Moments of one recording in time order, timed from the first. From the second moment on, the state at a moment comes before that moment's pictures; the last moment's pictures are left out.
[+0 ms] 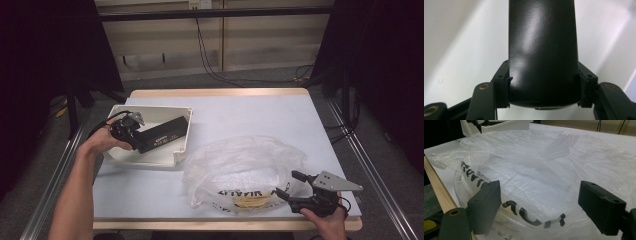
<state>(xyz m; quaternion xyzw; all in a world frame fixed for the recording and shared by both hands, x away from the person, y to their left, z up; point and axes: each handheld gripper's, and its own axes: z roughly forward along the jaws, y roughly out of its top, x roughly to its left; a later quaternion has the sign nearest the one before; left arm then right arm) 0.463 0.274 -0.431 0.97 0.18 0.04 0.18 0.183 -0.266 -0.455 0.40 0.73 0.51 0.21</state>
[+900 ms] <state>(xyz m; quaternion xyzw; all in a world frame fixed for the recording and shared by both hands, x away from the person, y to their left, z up) 0.450 0.288 -0.409 0.91 0.30 0.08 0.27 0.182 -0.265 -0.454 0.40 0.73 0.51 0.20</state>
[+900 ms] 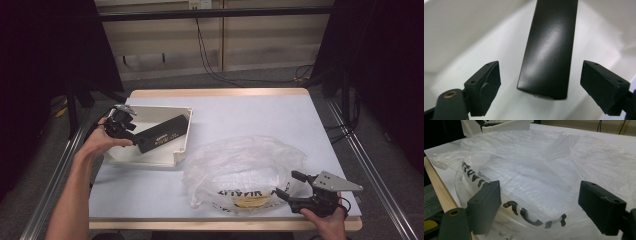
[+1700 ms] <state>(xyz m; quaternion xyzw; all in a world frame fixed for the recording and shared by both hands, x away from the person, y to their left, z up) 0.399 0.305 -0.415 0.84 0.43 0.11 0.32 0.183 -0.264 -0.454 0.40 0.73 0.52 0.20</state>
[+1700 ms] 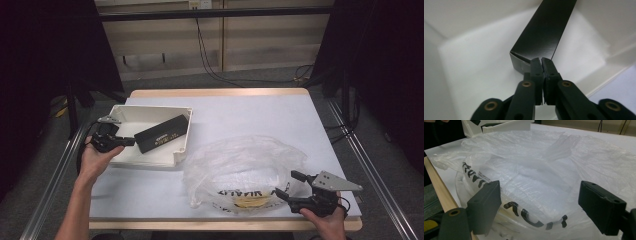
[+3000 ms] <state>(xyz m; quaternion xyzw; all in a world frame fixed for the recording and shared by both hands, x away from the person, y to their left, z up) 0.421 0.300 -0.441 0.82 0.50 0.12 0.25 0.183 -0.264 -0.455 0.40 0.73 0.51 0.20</state>
